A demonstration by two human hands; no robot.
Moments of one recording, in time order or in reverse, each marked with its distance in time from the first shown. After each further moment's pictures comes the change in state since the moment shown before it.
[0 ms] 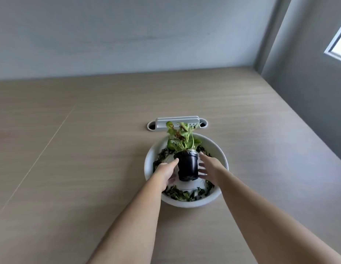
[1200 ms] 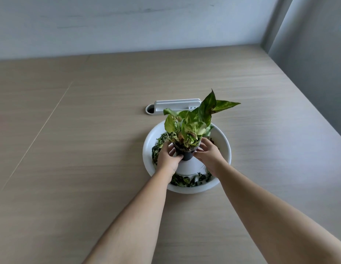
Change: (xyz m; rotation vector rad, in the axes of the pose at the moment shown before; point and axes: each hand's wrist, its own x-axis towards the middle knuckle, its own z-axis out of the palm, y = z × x) left_hand -0.007 -0.017 0.020 -0.093 0.127 0.434; right_hand -0.005 0.017 0.008 0.047 -0.101 -0.352
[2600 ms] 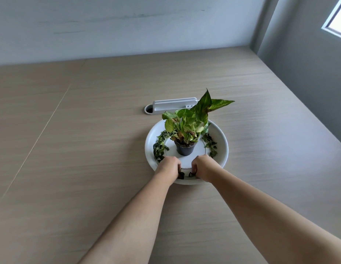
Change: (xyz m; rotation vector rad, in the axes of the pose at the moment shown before) left_hand -0.023 -0.008 -0.023 1.282 -0.321 0.164; right_hand -0.039 0.017 0.013 -1.417 -0.161 -0.032
